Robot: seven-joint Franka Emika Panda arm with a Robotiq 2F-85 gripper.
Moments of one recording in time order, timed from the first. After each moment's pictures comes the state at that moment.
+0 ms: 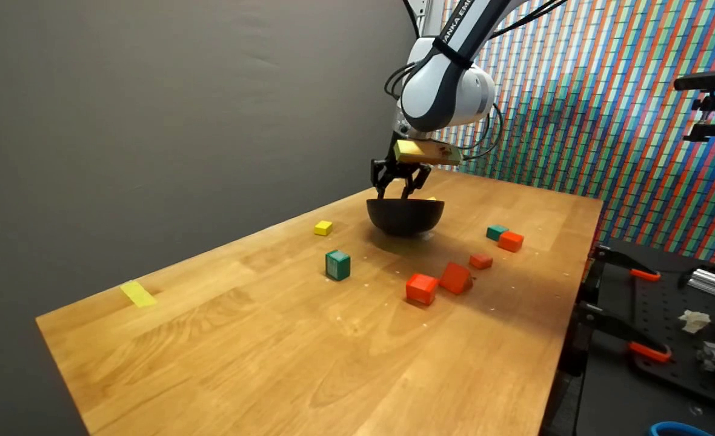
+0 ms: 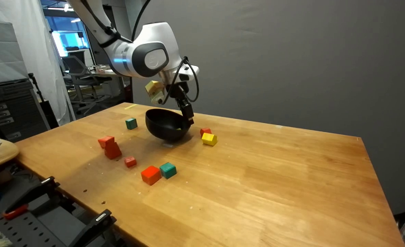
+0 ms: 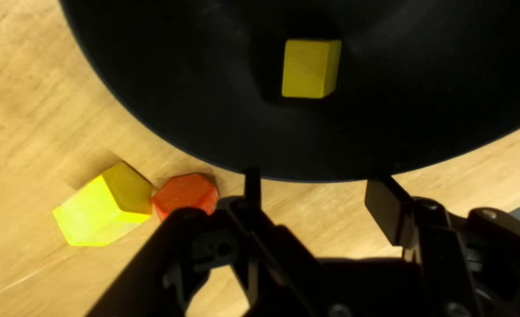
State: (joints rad) arm 0.31 0.57 -0.27 -2.09 0.26 2.88 0.47
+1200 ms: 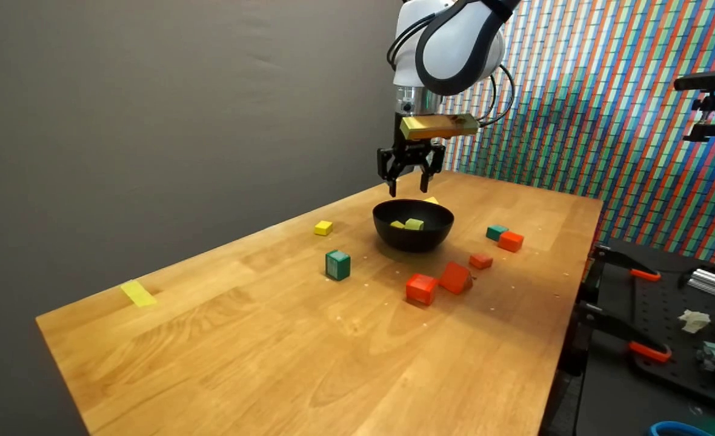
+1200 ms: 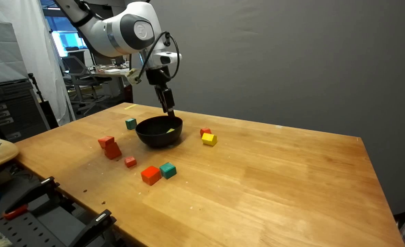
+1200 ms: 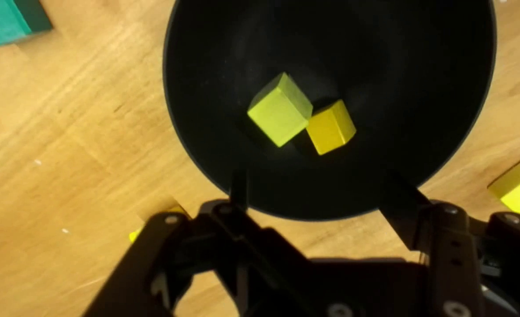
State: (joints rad) arm 0.35 0.38 -0.25 -2.15 -0.04 2.57 0.70
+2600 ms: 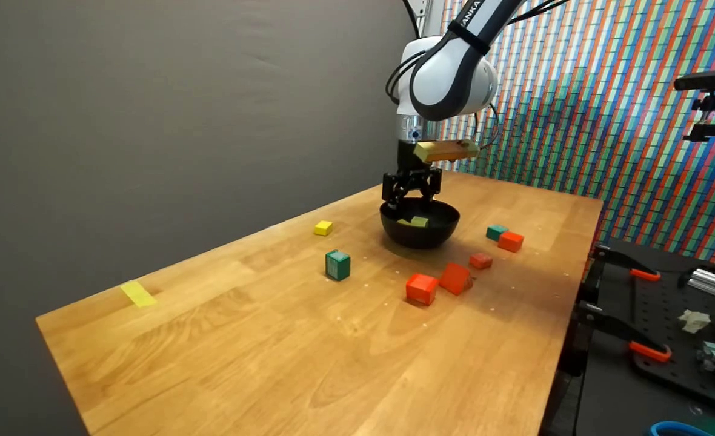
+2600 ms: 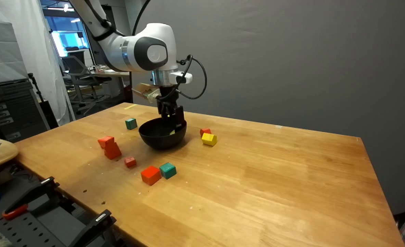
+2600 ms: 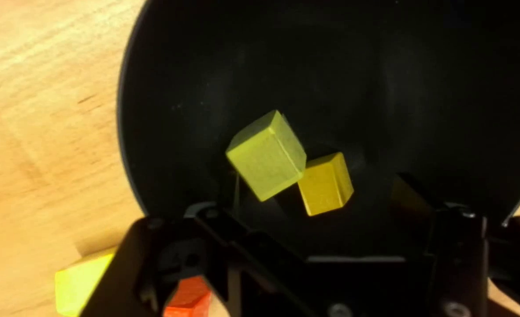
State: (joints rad) arm 0.10 0.51 -0.05 -2.10 0.05 2.60 0.33
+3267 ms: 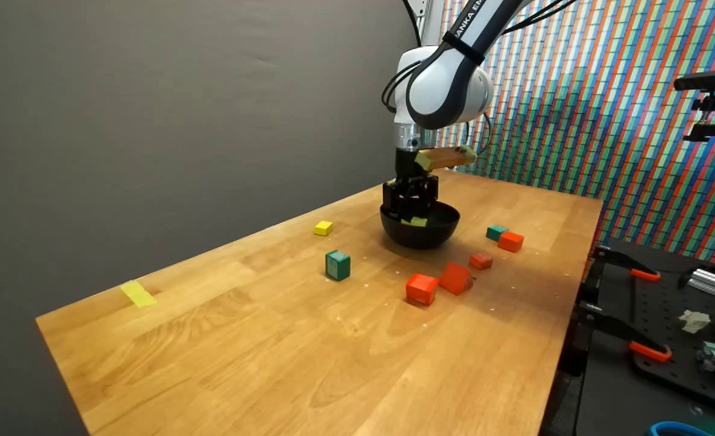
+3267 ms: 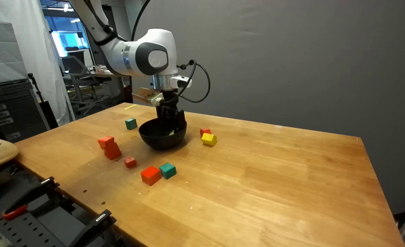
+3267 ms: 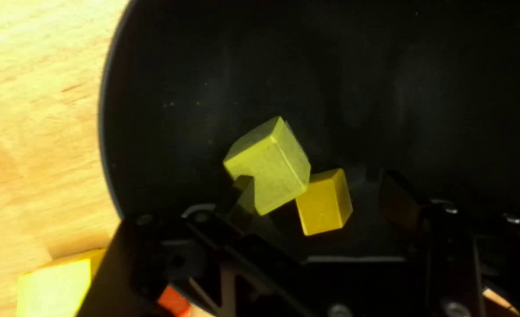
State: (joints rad) arm 0.10 0.55 -0.04 -2.08 0.05 2.60 0.25
